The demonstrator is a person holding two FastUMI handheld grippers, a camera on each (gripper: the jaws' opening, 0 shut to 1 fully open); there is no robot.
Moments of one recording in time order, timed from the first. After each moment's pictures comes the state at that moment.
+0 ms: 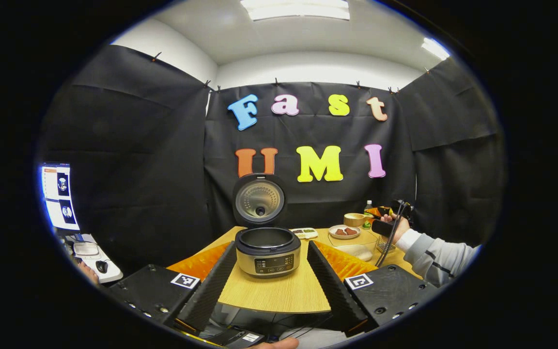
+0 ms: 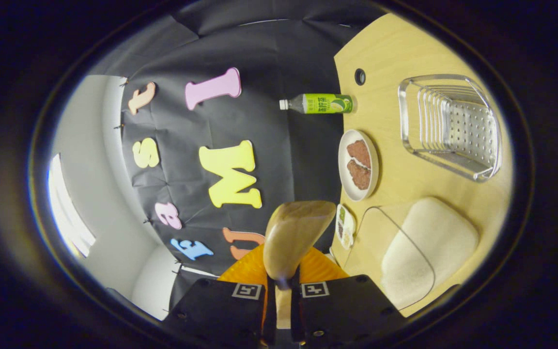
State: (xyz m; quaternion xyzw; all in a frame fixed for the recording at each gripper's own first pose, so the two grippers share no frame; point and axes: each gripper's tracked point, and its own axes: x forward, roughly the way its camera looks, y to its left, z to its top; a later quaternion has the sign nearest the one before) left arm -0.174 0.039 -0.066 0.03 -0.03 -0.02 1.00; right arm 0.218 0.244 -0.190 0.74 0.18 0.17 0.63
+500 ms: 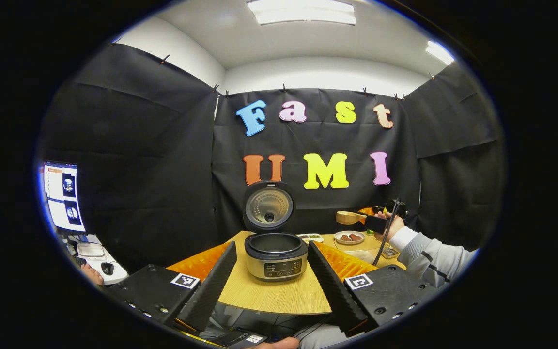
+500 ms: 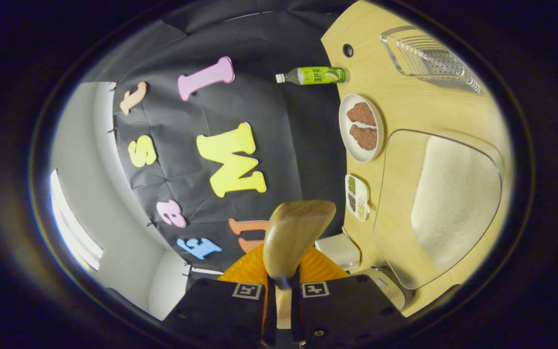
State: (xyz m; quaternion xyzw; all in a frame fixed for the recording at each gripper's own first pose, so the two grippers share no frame) left arm -0.189 0.067 -0.048 0.02 -0.05 0.00 1.00; right arm 0.203 0.320 -0.152 0.76 0.21 0.17 0.59
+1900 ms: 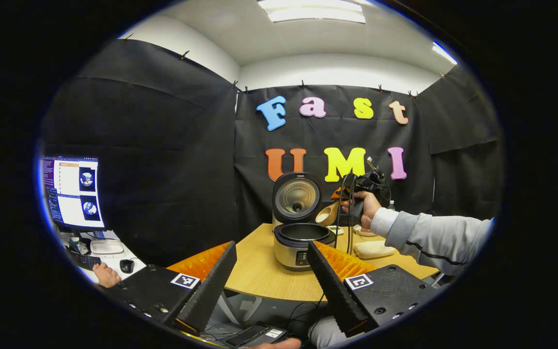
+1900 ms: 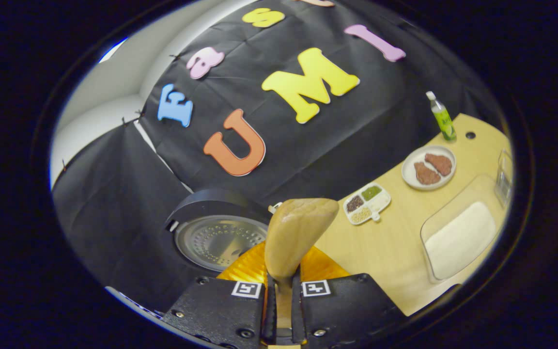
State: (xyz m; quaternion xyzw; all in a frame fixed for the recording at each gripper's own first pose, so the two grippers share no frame) left arm -0.221 0.133 -0.077 0.01 -0.03 0.04 1.00; right arm 0.155 0.536 -0.113 0.29 0.22 0.23 0.90
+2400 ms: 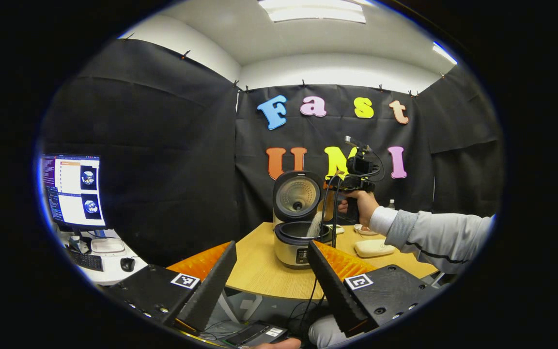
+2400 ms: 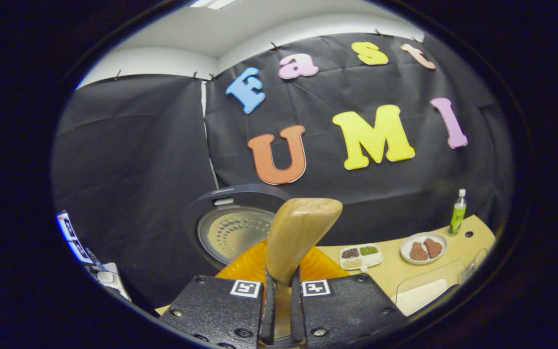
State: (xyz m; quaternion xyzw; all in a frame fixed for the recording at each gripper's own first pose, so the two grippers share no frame) left arm -0.223 0.132 -0.082 0.02 -0.02 0.04 1.00; right arm 0.117 0.578 -0.070 0.09 0.07 0.29 0.95
